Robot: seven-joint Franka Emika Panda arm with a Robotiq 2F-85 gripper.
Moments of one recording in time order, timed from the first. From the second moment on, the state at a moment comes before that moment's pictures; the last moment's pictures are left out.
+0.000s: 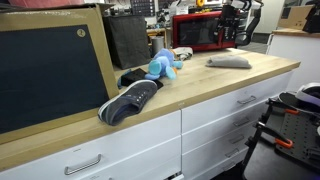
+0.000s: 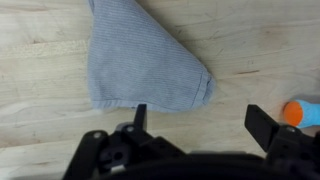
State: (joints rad) arm -0.23 0.02 -0.21 -2.16 0.11 2.22 -0.06
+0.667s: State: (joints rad) arm -0.21 0.01 -0.20 -2.03 0.04 2.08 -0.11
